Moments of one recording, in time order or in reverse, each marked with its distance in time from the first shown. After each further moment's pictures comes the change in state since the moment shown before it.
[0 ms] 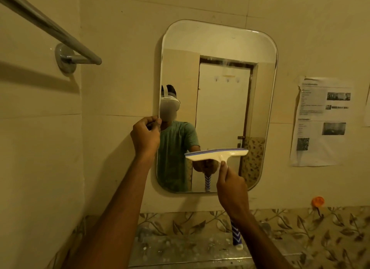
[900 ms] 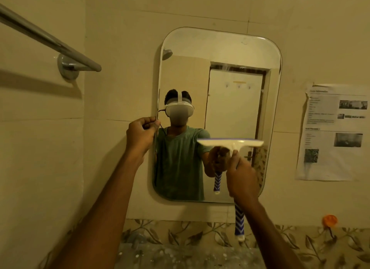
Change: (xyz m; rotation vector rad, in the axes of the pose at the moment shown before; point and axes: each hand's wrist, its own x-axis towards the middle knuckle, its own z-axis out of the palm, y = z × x) left_hand 0.008 0.018 -0.005 -0.037 -0.092 -0.049; right_hand 0.059 -0.002 -0.026 0.035 0.017 0.056
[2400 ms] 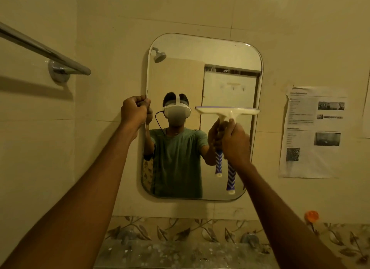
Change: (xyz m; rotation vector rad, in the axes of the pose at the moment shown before) left_hand 0.029 0.050 0.022 -0.030 0.042 0.052; right_hand 0.076 -0.030 -0.033 0.144 -0.008 -0.062
